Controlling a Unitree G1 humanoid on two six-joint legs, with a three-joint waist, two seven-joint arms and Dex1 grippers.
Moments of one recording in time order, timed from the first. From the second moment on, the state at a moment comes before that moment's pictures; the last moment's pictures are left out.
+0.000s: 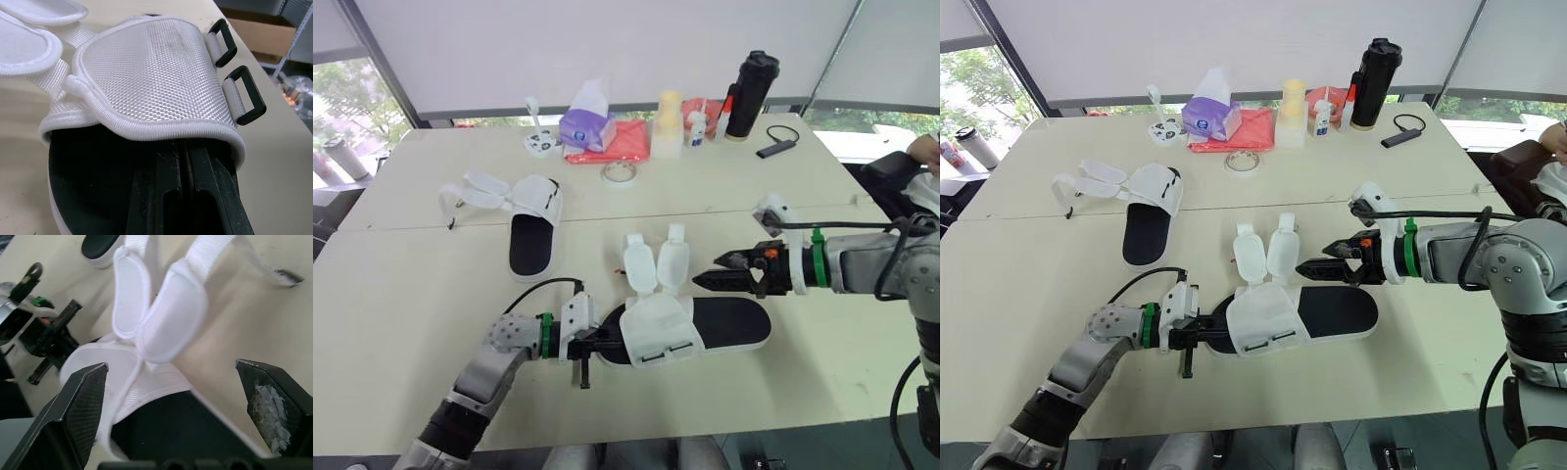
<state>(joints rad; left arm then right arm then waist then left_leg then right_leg) -0.20 0.46 -0.27 -0.05 -0.27 0.07 -1.14 -0.63 -0.92 -0.06 -0.25 1.09 1.36 0.52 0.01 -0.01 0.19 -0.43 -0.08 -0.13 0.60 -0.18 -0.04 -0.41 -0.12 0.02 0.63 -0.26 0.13</state>
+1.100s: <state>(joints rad) -0.21 0.45 -0.28 -0.04 -0.25 0.05 -1.10 -0.98 -0.48 -0.38 0.60 0.97 1.59 0.48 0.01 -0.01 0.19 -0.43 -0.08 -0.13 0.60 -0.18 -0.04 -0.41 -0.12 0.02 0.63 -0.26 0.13</state>
